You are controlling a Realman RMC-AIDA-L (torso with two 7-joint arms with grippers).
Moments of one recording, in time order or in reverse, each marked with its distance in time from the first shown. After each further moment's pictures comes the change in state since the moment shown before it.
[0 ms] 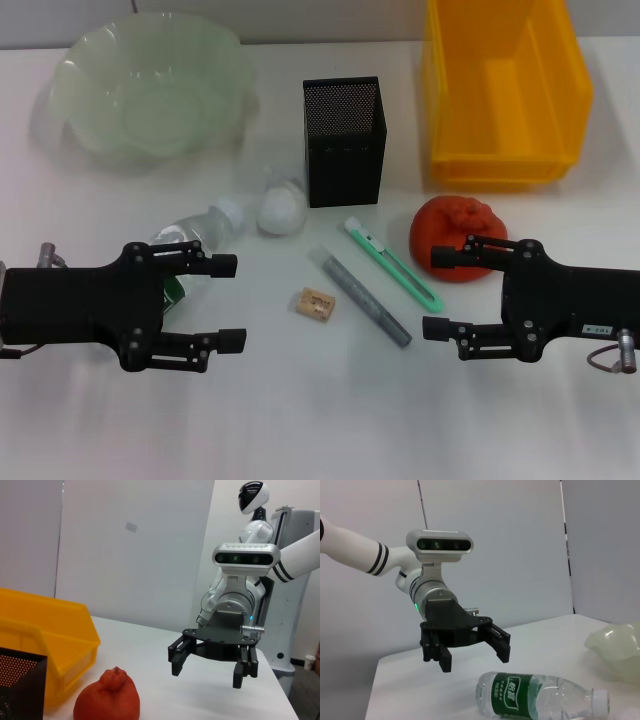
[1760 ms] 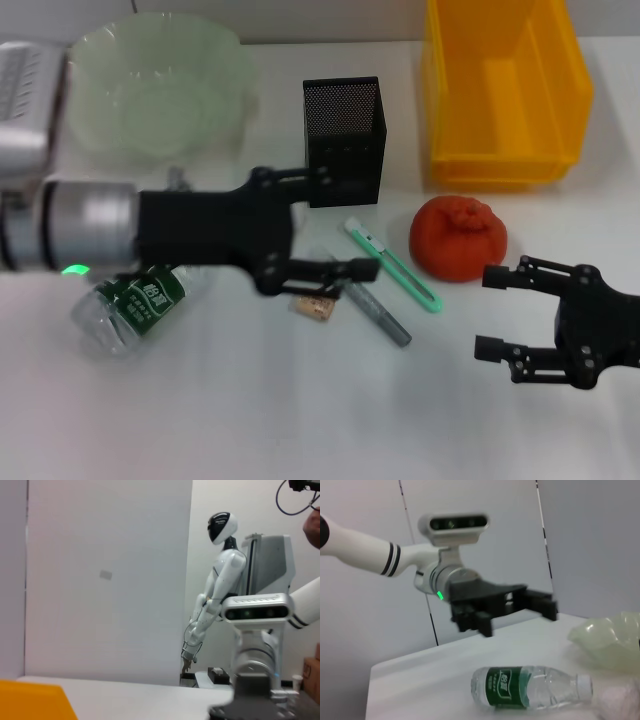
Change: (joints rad) left arm -0.153 -0.115 -0.041 0.003 -0.008 -0.044 -0.004; right arm -0.098 -0.033 0.012 -0.018 0.028 -0.060 0.011
